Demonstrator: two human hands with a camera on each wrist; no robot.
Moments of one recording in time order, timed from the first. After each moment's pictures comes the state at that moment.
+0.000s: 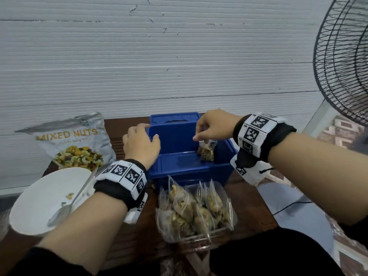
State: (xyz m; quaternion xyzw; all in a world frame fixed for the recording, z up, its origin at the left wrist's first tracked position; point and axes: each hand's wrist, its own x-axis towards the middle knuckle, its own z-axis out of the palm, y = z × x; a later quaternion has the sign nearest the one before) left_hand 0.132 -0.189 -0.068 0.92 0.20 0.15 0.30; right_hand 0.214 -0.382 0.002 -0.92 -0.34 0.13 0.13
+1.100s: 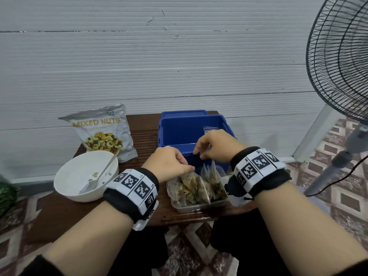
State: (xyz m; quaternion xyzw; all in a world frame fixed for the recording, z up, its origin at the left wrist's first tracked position) left_hand 0.031 -0.239 -0.045 0.94 0.07 -0.04 0.34; right_hand 0.105 -0.397 -0.018 -0.92 -0.33 0.13 0.20
